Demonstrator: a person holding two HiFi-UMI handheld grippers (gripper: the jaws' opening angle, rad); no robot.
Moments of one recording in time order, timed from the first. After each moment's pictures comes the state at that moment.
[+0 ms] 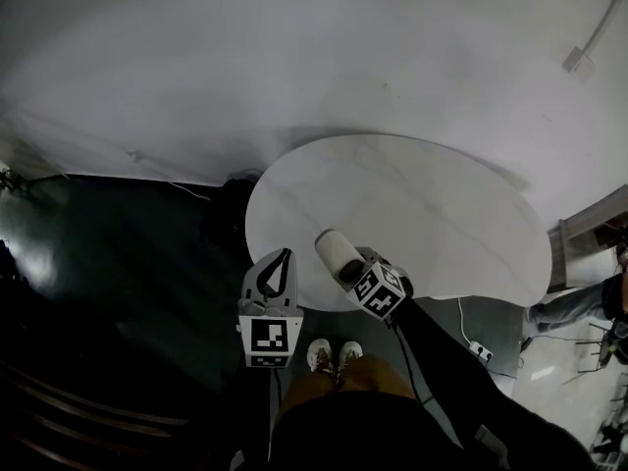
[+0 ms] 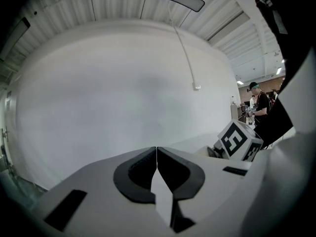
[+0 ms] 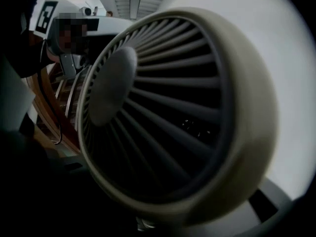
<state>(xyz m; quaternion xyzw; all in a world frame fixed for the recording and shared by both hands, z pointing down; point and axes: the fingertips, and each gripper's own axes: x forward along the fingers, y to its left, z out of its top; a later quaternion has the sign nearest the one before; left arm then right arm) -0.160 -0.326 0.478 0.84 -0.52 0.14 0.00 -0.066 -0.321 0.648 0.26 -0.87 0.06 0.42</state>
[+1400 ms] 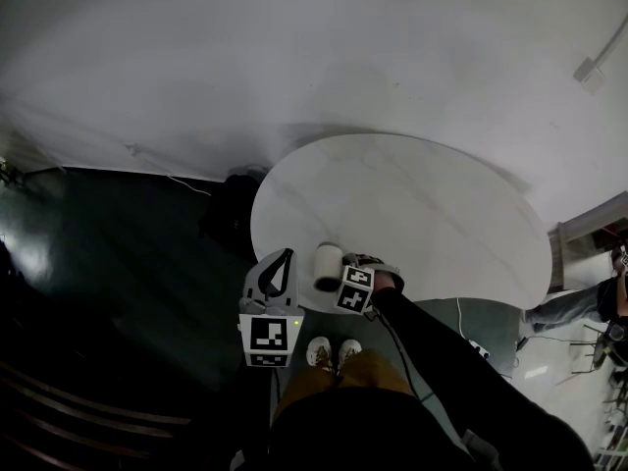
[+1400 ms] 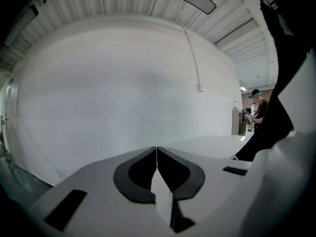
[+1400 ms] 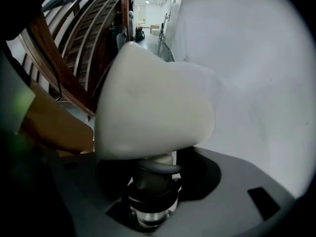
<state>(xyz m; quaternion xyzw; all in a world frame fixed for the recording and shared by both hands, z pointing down) -0.178 -0.338 0.492 0.84 -0.52 0.13 0.04 -0.068 -0.308 0.752 0.13 -0.77 0.03 0.62</state>
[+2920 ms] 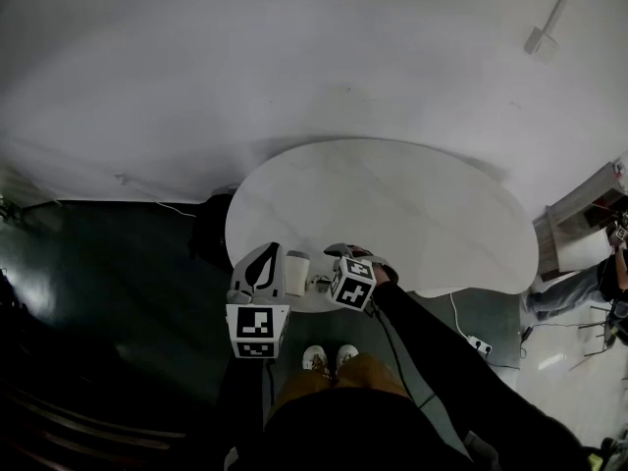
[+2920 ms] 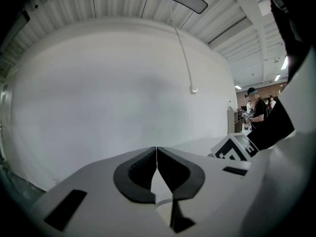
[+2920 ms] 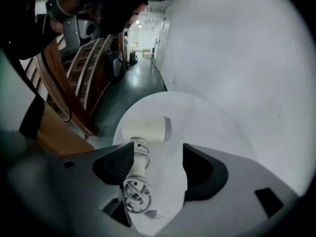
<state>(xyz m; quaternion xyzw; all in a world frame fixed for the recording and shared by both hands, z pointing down) -0.125 -0.338 0.465 0.85 -0.50 0.13 0.02 -0.047 -0.315 0.660 0.19 -0.84 0.03 0.51</state>
